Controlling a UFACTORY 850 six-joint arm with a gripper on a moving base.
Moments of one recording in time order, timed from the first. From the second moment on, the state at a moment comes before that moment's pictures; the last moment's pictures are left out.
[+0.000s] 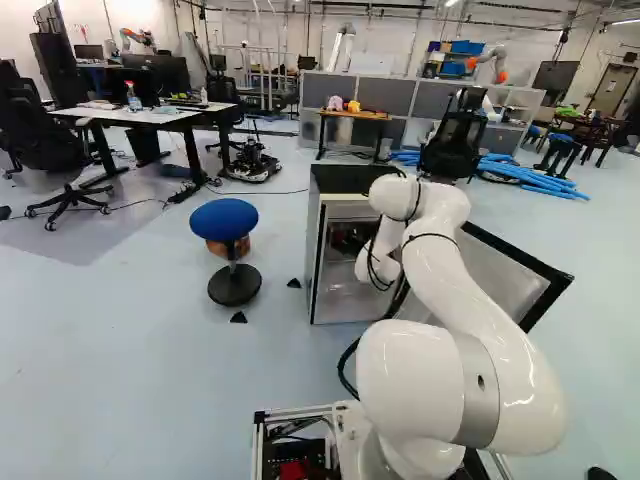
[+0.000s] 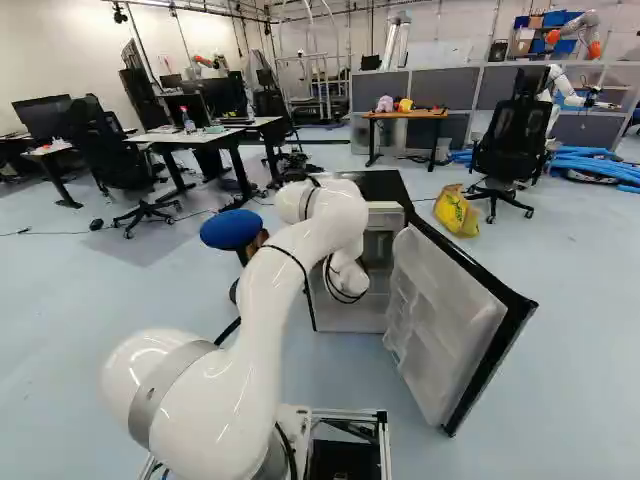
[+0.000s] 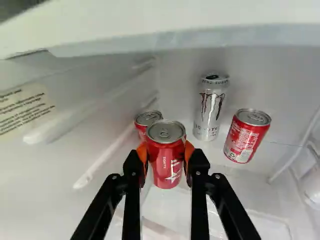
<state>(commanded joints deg) -18.8 -79.6 -86.8 -41.0 68.7 9.3</state>
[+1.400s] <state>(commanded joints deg) -24.8 -62.4 -58.5 -41.0 68.7 9.3</state>
